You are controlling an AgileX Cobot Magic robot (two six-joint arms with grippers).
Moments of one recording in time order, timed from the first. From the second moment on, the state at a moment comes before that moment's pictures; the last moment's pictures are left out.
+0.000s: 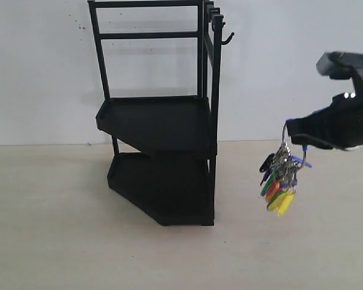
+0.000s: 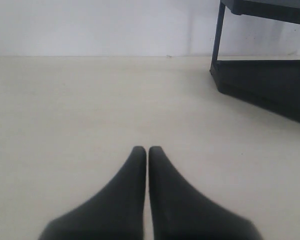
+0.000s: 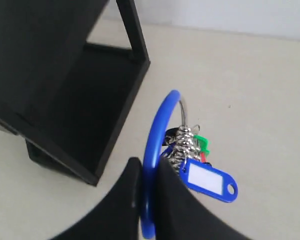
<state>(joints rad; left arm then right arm) 0.05 0.00 0.00 -0.07 0.33 0.09 -0.05 1.51 -0.98 1.05 0.45 -1.03</state>
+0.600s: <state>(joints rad) 0.05 0.00 0.00 -0.07 0.33 0.09 -0.03 1.13 -0.98 0.91 0.42 -0.92</state>
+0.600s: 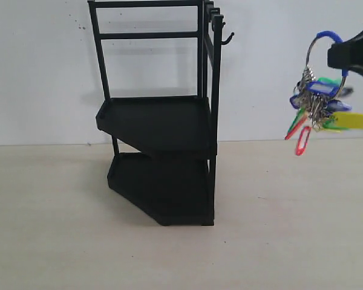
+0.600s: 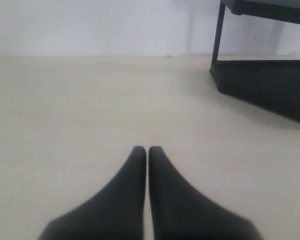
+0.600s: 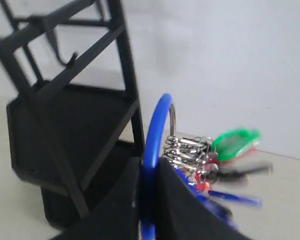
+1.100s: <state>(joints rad) 0.05 0.00 0.00 -0.07 0.33 0.09 0.02 1.13 -0.98 0.83 0.38 -0.85</state>
